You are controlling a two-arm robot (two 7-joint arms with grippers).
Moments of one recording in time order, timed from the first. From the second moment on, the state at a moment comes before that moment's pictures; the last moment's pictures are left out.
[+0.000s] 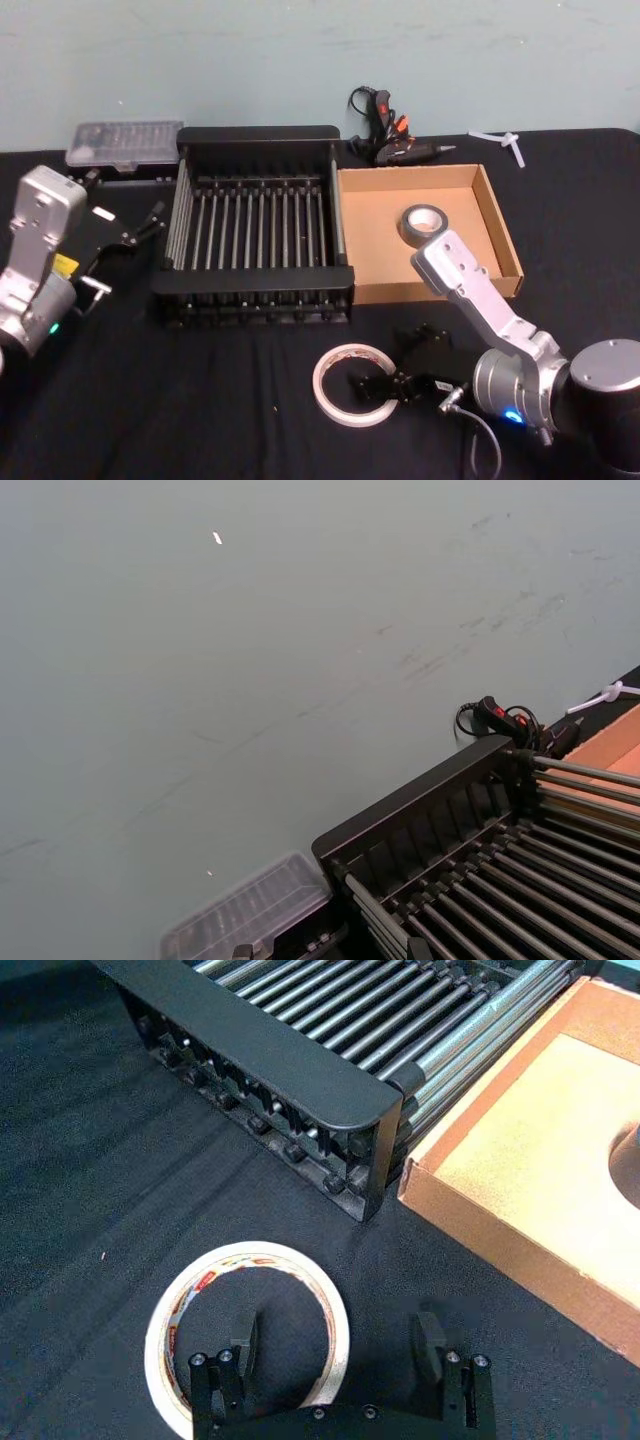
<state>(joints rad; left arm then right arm) -0.20 0.60 0.45 -1.41 -0.25 -0.12 0.03 0.04 0.44 -0.42 -1.75 0.19 0.64 0.38</state>
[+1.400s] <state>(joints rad) -0.20 0.60 0.45 -1.41 -0.25 -0.12 0.03 0.04 0.42 -0.42 -1.73 0.15 0.62 0.39</state>
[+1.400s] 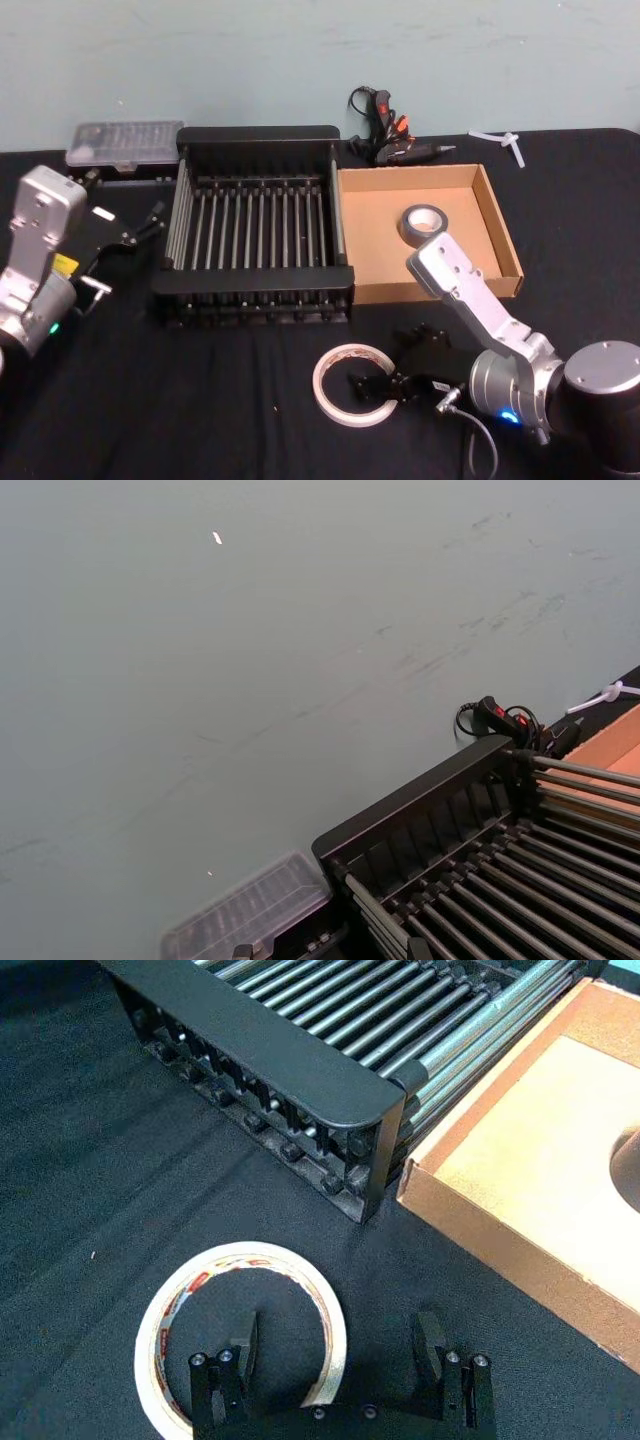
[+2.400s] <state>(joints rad) -0.20 0.60 0.45 -1.41 -0.25 -0.12 0.03 0.04 0.42 -0.42 -1.73 0.14 0.62 0.39</state>
